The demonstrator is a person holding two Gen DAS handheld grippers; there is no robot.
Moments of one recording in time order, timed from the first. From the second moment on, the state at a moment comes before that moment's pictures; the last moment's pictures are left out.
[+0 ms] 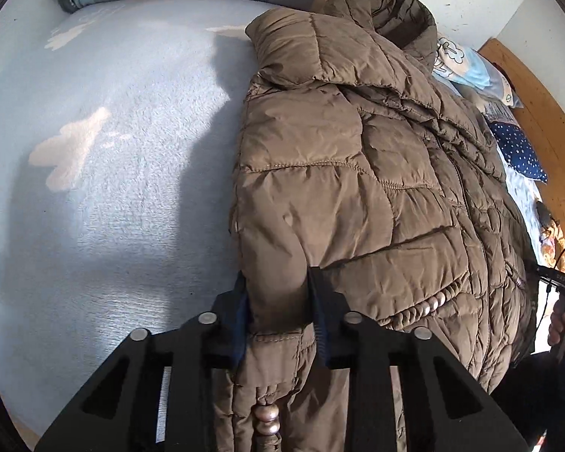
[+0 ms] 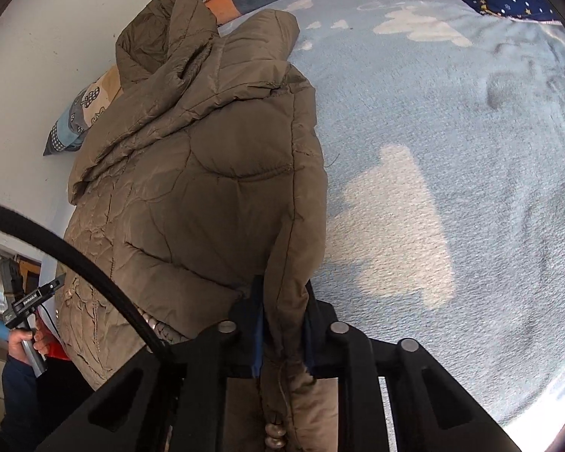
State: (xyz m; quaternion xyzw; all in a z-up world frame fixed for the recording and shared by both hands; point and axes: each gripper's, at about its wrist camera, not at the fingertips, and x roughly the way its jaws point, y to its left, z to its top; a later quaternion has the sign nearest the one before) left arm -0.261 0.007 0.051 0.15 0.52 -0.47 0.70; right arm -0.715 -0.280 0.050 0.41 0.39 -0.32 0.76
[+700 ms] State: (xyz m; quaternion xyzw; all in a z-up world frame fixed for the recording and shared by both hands) left arm -0.258 0.039 0.091 0.13 0.48 -0.44 0.75; right arm -0.738 -0.265 0.088 0.39 0.37 -0.37 0.75
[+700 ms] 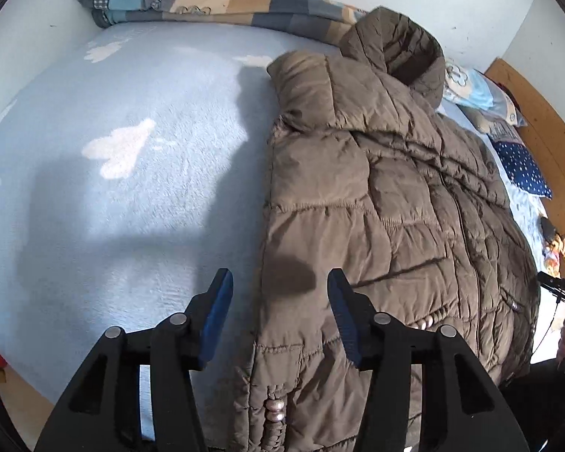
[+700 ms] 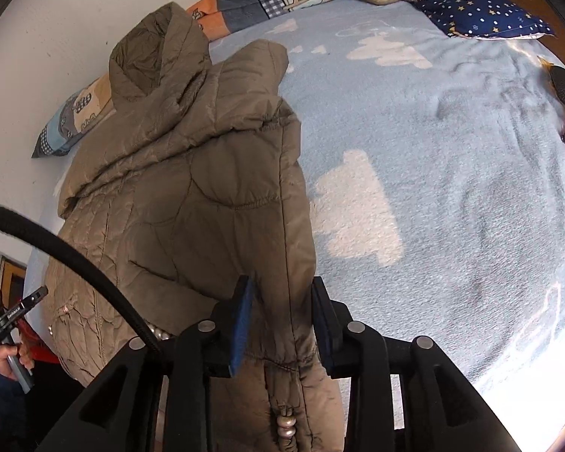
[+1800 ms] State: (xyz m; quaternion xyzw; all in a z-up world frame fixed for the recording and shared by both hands) left arm -0.212 -0.213 0.067 0.18 0.41 -0.46 0.76; right arm -0.484 -0.364 0.079 0.26 0.38 -0.37 0.80
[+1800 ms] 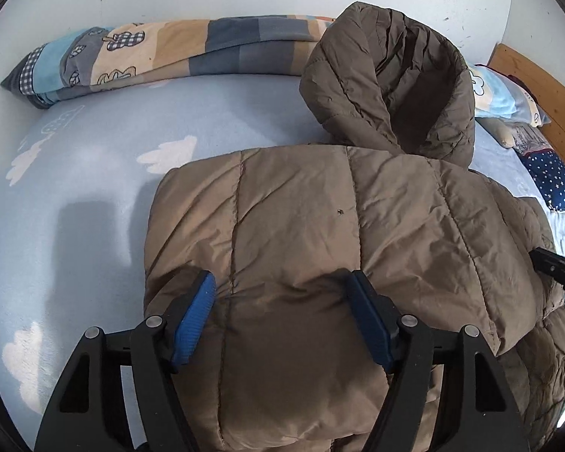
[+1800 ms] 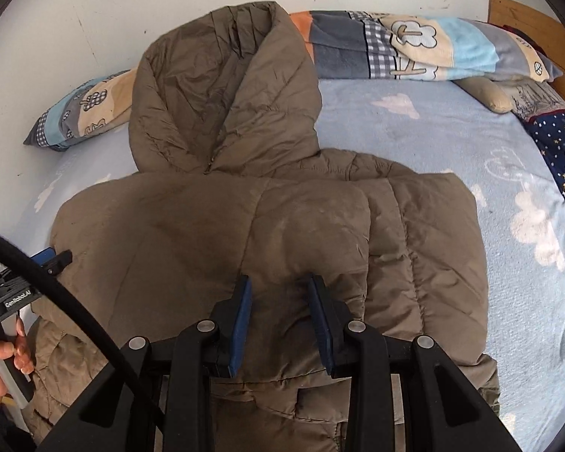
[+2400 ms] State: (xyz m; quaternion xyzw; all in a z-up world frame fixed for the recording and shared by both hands) left arm -0.206 -0.202 0.089 0.12 0.41 -0.47 0.77; right arm -0.499 -0.377 0.073 0.34 0.37 -0.34 0.80
